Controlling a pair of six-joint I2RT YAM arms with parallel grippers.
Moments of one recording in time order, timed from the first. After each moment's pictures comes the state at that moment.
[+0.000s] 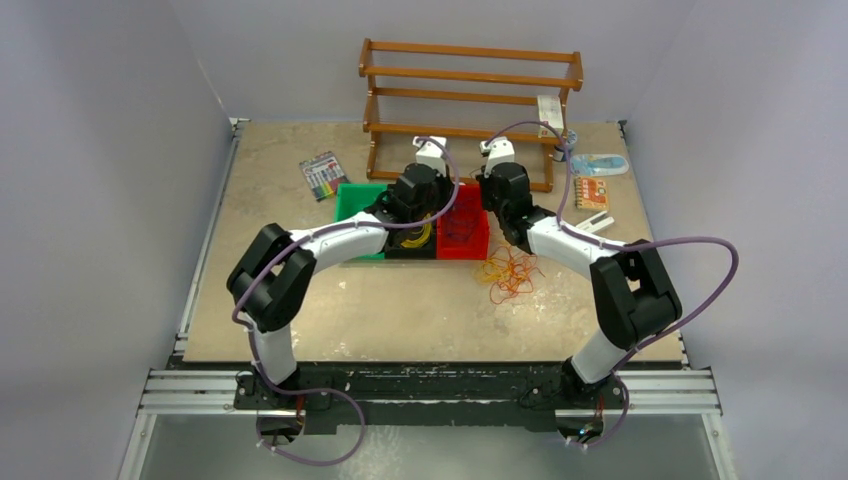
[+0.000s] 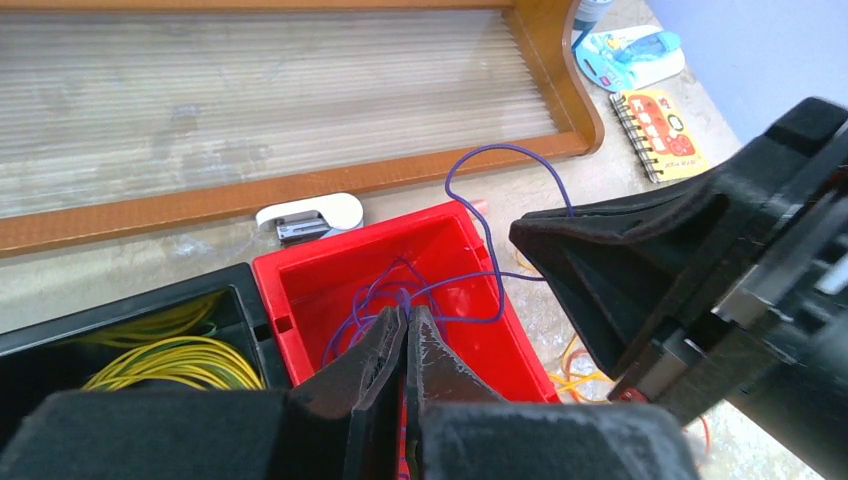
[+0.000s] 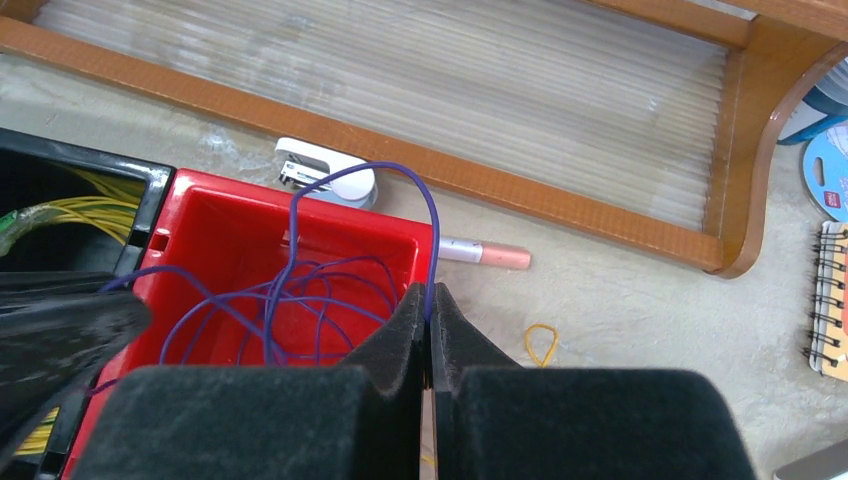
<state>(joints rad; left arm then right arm) -0.73 1.83 1.24 0.30 -0.18 -0.38 0.46 1.64 0.98 0.22 0.30 0.05</state>
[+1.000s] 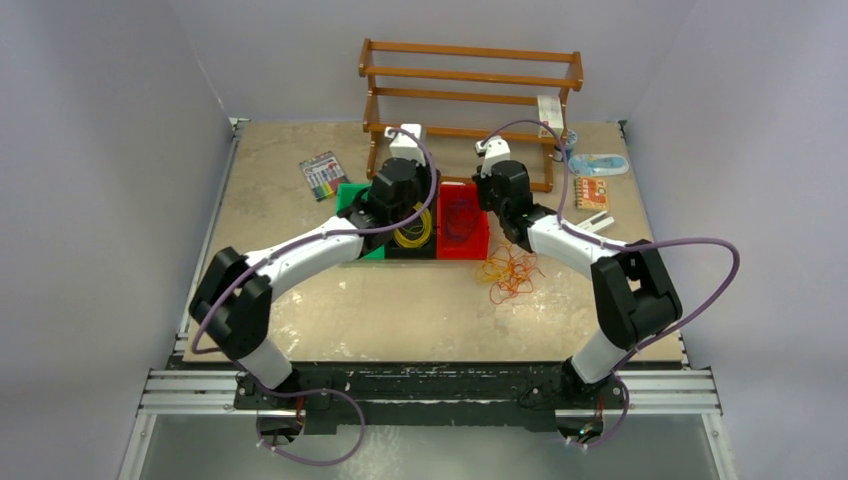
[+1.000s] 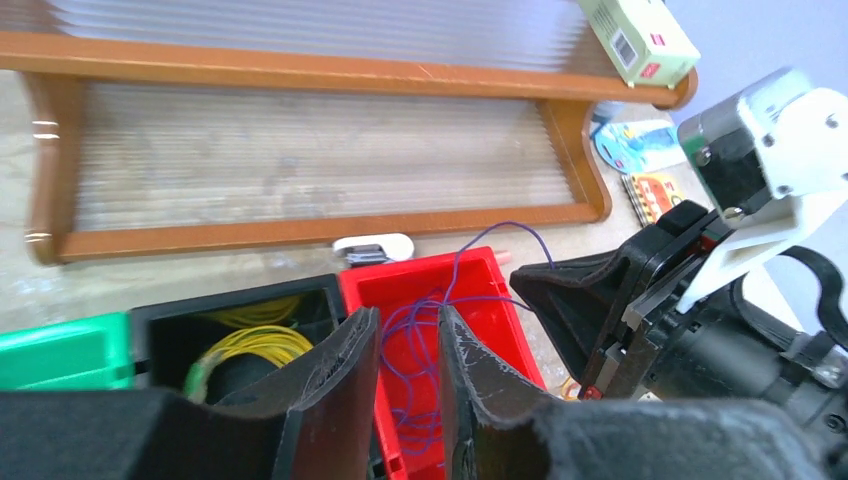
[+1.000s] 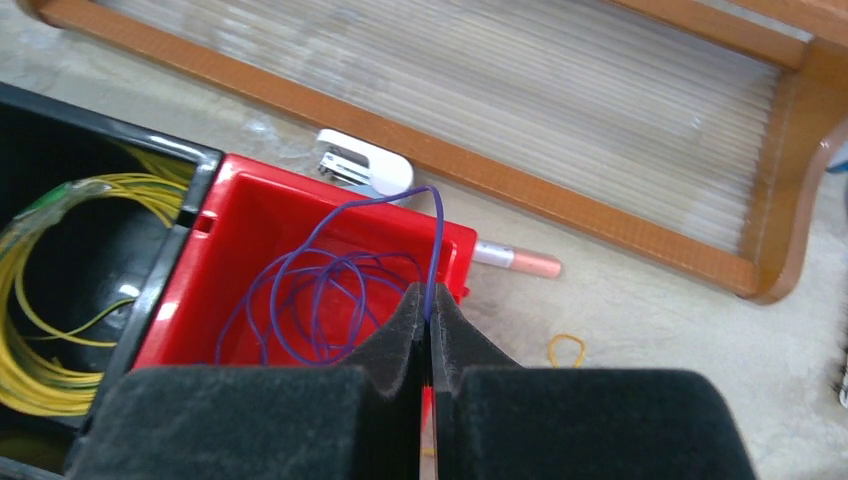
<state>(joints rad) -0.73 1.66 1.19 0.24 -0.30 -0.39 0.46 1.64 0.99 0.21 0.23 0.03</state>
